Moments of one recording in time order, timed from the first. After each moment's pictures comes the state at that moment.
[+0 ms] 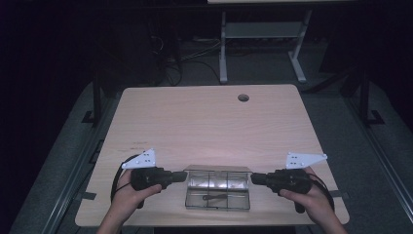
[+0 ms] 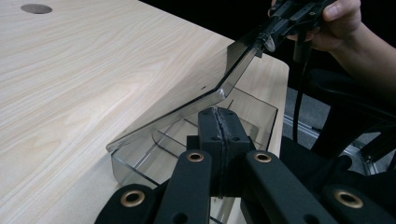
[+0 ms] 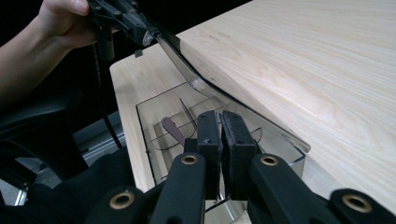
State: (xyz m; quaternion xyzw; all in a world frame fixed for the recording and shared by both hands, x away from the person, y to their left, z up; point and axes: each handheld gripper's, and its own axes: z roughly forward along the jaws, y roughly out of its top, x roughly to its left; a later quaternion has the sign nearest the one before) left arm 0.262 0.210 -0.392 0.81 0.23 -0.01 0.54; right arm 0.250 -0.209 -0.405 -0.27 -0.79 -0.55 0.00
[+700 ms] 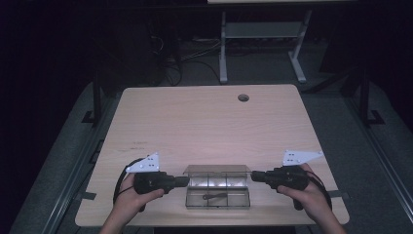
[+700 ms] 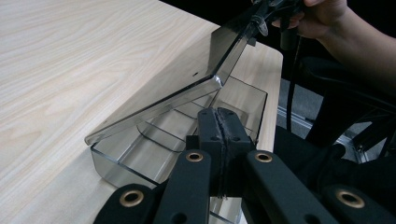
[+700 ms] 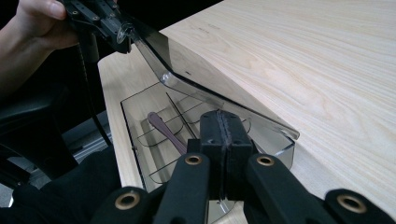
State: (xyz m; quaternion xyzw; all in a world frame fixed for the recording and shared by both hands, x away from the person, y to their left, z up) left arm 0.258 0.205 -0.403 0.82 0.22 -0.02 0.53; right arm 0.262 -0.208 -0.413 -0.29 -0.80 -0.53 0.00
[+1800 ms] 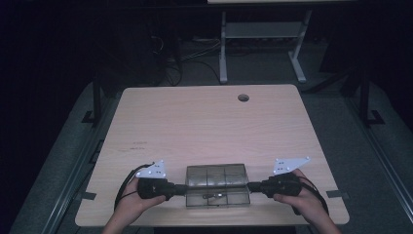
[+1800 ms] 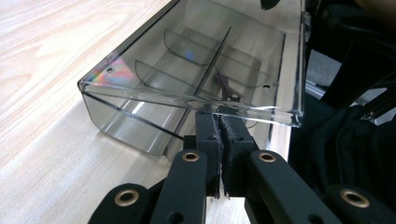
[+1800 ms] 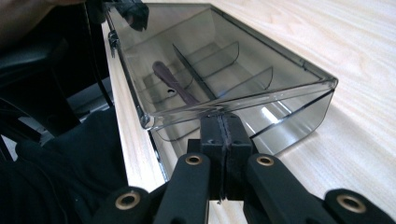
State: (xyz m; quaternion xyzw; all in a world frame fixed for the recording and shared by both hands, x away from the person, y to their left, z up) left arm 0.258 0.205 -0.432 0.86 0.22 -0.02 0.46; right arm 0.259 -0.199 -0.439 -0.26 -0.84 -0.48 0.03
